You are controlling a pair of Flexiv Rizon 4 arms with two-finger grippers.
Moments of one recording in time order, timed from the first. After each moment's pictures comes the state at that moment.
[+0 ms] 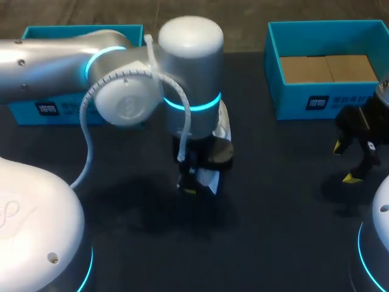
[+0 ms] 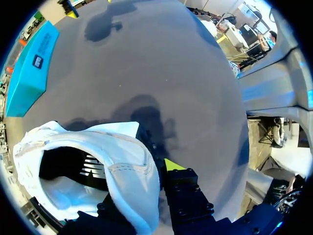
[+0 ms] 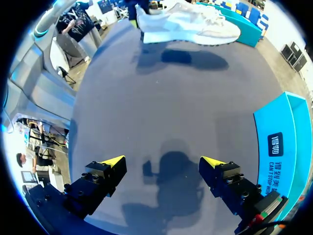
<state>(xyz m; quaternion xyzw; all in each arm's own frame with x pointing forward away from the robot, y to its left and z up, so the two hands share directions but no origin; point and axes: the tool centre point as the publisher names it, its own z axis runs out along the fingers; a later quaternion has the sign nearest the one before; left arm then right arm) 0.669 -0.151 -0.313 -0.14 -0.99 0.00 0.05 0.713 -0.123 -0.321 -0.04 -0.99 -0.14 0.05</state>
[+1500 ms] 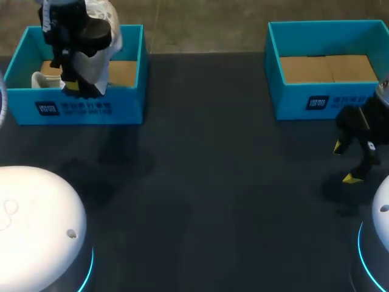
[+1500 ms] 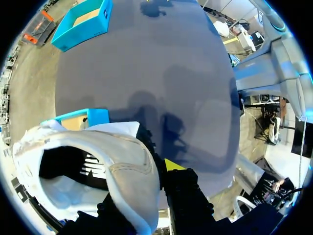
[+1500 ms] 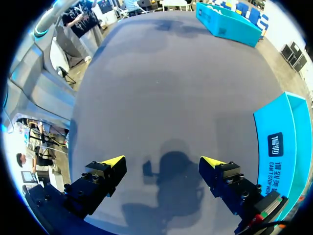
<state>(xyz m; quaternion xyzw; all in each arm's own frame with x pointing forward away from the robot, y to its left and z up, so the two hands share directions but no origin) 0.815 0.087 -0.145 -0.06 -1.00 -0.04 0.03 0.713 -0.123 -0.321 -0.04 -0.99 -0.14 0.05</state>
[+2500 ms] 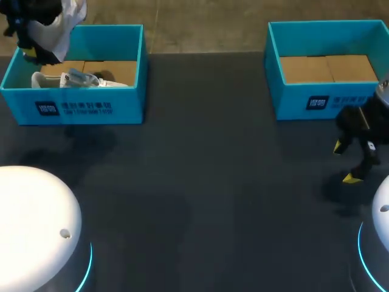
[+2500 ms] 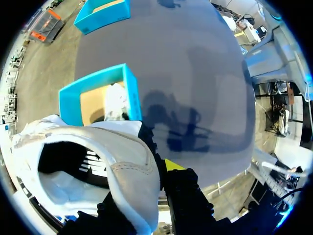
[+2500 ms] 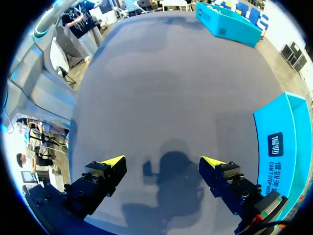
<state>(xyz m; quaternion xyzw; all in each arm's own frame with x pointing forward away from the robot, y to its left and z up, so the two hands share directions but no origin) 0.927 0.204 -0.133 -0.07 -1.00 -0.05 -0.02 0.712 -0.123 -0.321 -0.04 -0.99 -0.14 0.05</state>
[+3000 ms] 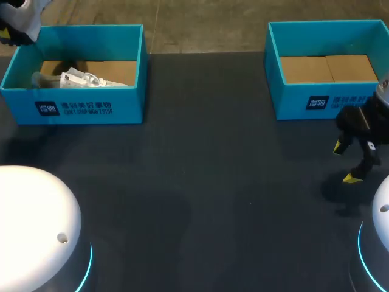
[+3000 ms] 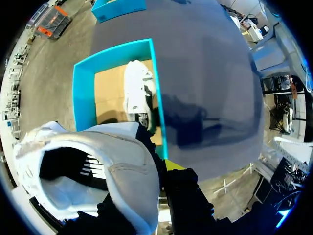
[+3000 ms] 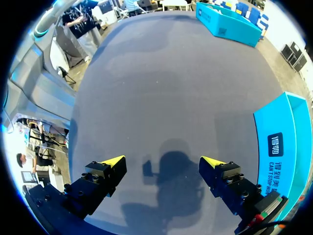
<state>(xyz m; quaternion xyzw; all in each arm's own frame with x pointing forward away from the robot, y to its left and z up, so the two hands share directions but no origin) 0.999 0.278 -0.133 -0.06 -1.00 -0.04 -0.03 0.712 -0.123 -0.321 -0.04 -0.99 -0.14 0.05</state>
